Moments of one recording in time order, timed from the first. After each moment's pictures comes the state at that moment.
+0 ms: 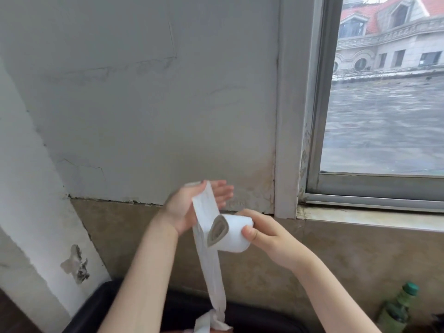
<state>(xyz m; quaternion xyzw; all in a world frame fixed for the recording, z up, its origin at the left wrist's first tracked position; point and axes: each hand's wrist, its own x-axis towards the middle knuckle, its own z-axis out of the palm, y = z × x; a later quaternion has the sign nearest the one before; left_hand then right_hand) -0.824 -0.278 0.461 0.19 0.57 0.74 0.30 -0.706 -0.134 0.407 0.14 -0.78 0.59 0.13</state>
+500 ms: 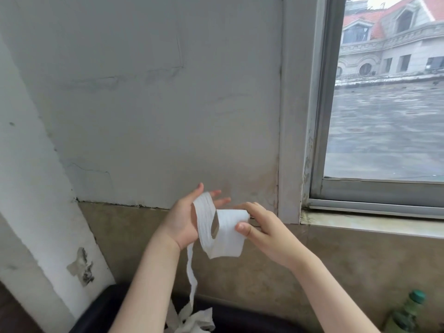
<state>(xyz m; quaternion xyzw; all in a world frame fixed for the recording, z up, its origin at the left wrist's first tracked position) -0.814 -0.287 0.459 0.09 0.51 0.78 0.34 -0.714 -0.135 0.417 0.10 -0.87 0.44 0.21</state>
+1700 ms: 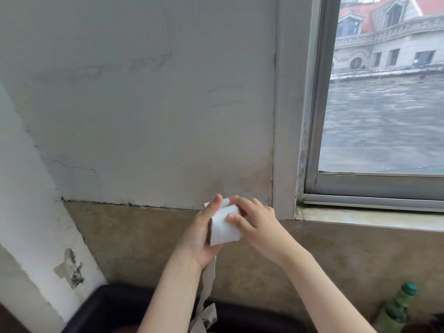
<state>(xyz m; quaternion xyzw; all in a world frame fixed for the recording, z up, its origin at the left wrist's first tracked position) -0.793 -0.261 0.424 0.14 0.48 0.79 0.35 -0.723 -0.140 0.421 0.00 -0.91 0.35 0.20</state>
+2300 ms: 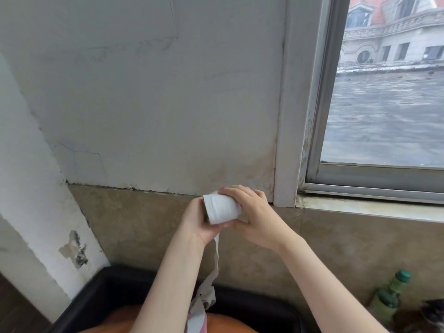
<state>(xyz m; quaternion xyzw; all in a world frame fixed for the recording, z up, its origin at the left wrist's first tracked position) -0.790 -0.261 0.427 0.01 0.44 0.84 0.33 -0.730 -0.138 0.400 0.11 -0.92 0.28 0.25</state>
